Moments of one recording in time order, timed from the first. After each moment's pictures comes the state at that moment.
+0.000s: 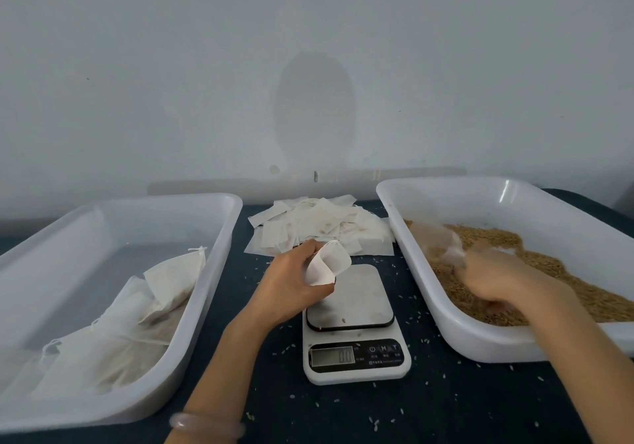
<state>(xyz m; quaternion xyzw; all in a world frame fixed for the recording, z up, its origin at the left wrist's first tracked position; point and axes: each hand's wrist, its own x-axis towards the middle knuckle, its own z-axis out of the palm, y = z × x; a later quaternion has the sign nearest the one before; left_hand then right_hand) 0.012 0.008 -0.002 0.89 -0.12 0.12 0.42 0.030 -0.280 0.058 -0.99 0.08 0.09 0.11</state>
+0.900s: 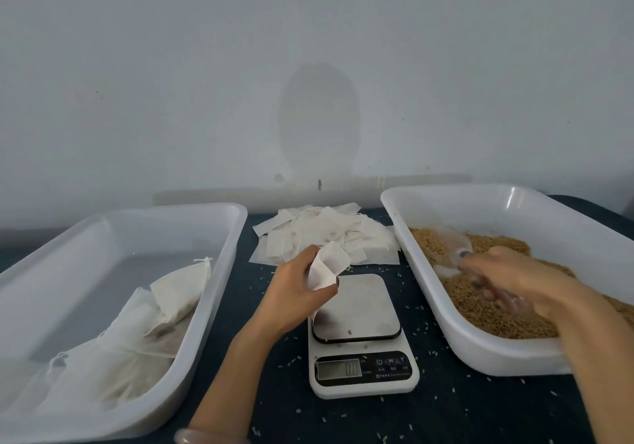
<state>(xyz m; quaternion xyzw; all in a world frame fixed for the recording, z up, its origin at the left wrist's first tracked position) 0.014 0.006 -0.002 0.85 -0.12 0.14 0.49 0.031 -0.301 0.064 -0.87 0.11 0.14 0.47</state>
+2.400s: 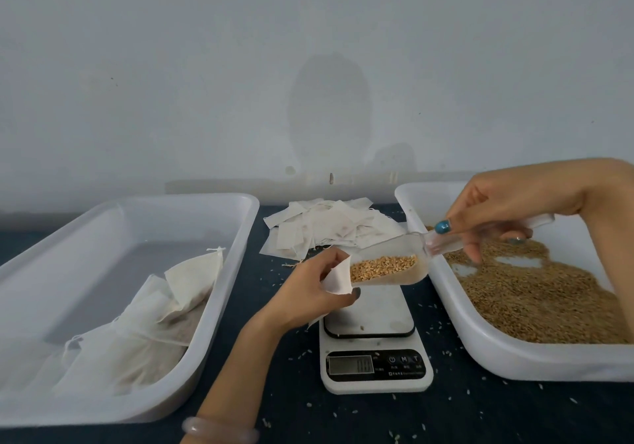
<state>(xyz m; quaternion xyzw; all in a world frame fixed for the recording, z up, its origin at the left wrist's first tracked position) 0.011 0.009 0.001 0.85 -0.16 0.03 0.51 0.046 -0.265 0.179 -0.88 -0.25 0.33 0.23</state>
